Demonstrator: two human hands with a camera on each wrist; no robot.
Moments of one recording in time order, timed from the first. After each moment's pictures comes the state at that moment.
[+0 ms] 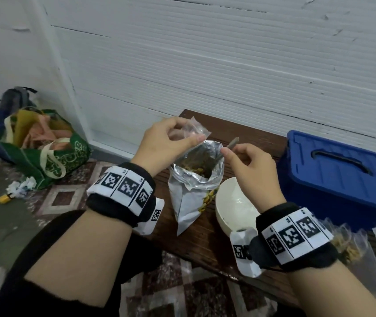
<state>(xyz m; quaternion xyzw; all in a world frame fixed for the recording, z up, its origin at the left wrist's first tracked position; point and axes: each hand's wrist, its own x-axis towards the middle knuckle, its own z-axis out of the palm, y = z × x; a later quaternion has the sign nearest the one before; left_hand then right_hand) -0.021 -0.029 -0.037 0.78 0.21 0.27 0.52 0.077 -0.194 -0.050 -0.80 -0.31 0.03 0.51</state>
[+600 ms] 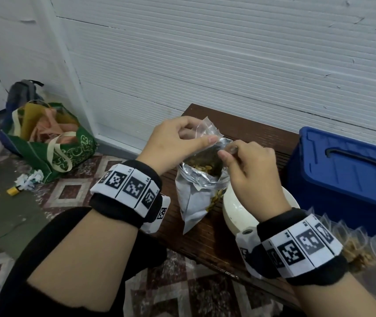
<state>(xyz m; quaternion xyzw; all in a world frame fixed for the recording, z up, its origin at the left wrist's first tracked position) -0.024 -0.033 -0.033 0.79 0.20 0.23 0.52 0.061 -0.186 -0.050 -0.79 -0.48 -0.15 0.36</state>
